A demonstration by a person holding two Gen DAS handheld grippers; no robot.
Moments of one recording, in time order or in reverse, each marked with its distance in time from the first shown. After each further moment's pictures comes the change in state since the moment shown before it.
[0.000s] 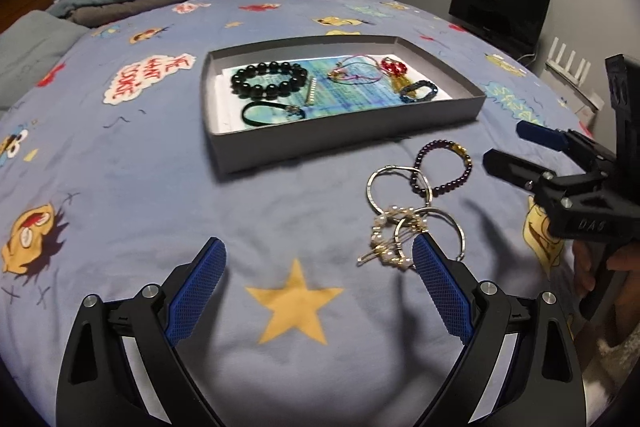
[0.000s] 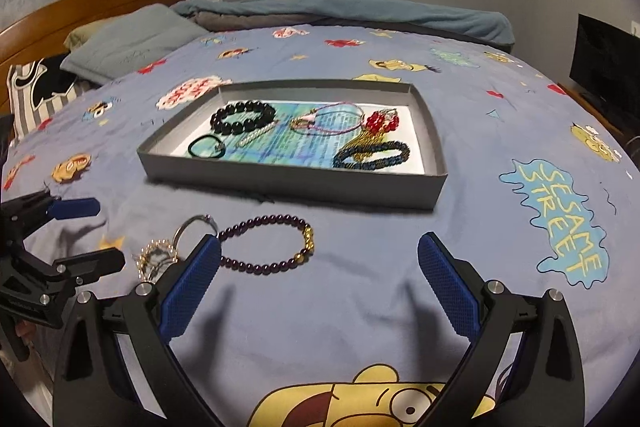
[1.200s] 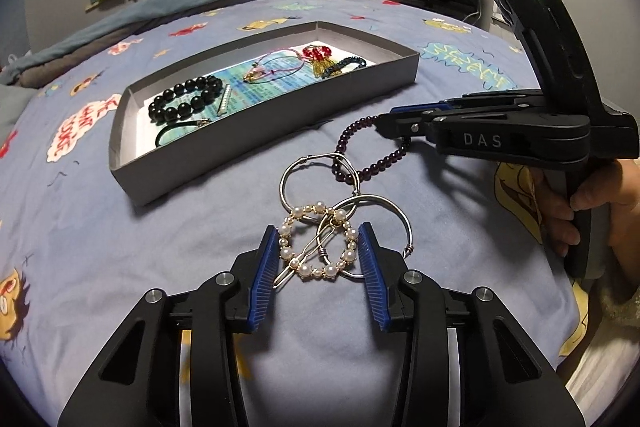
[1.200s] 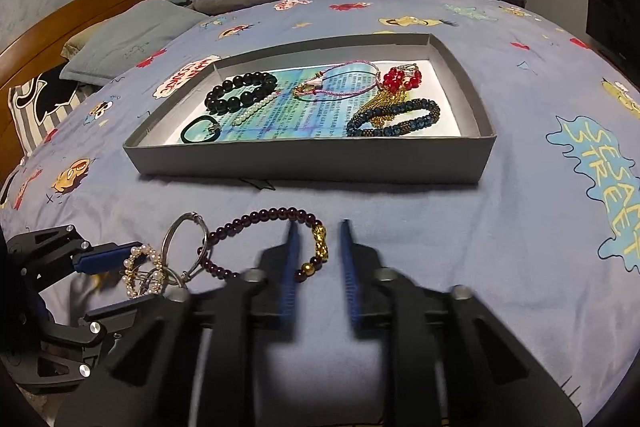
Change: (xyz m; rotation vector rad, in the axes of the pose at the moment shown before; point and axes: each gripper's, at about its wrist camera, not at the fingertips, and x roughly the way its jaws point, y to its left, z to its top) left arm 0.020 -0.042 -0.008 0.230 -0.027 -0.089; right arm 0.044 -0.010 0.000 0.102 0.101 0.093
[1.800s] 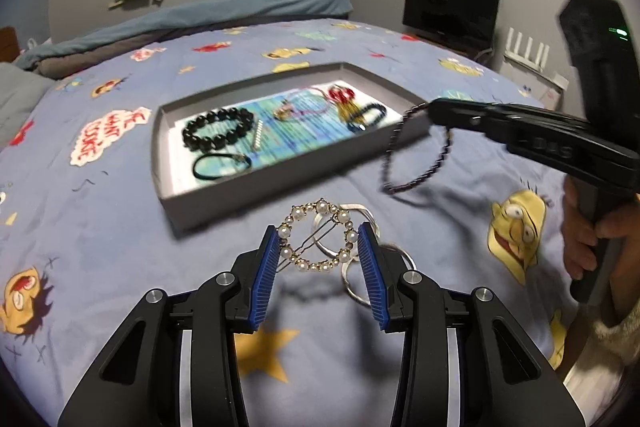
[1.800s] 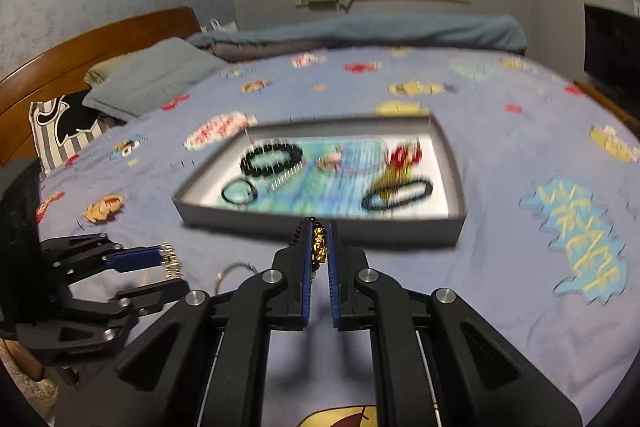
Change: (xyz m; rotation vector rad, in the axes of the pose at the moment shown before) left arm -0.029 0.022 0.020 -0.096 -0.091 0.021; right arm -0.066 0.018 0.018 -0.049 -0.205 0.022
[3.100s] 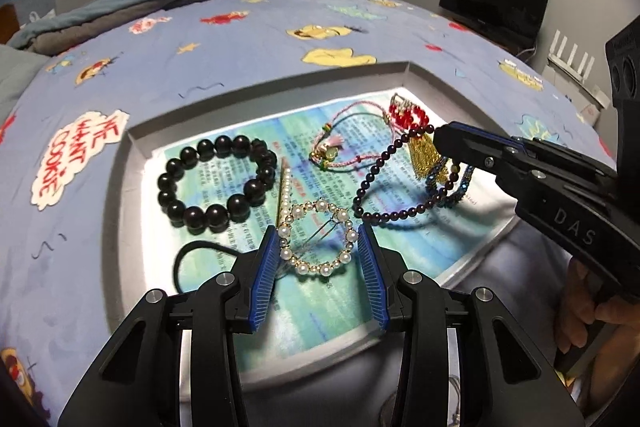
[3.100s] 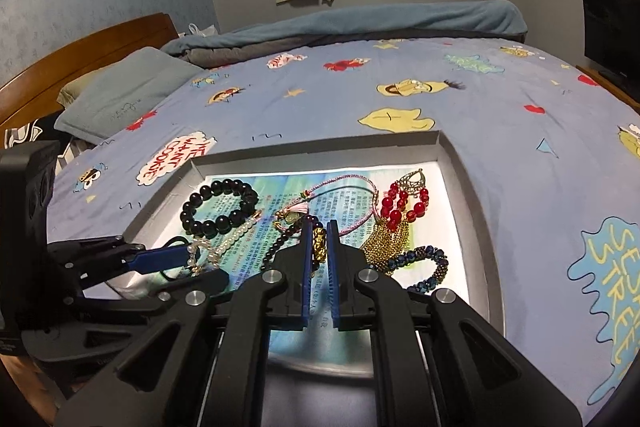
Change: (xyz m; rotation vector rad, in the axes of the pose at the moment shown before) left arm 0.120 0.037 0.078 -0.068 0.129 0.042; right arm 0.111 -0.041 0.045 0.077 0.033 -0.016
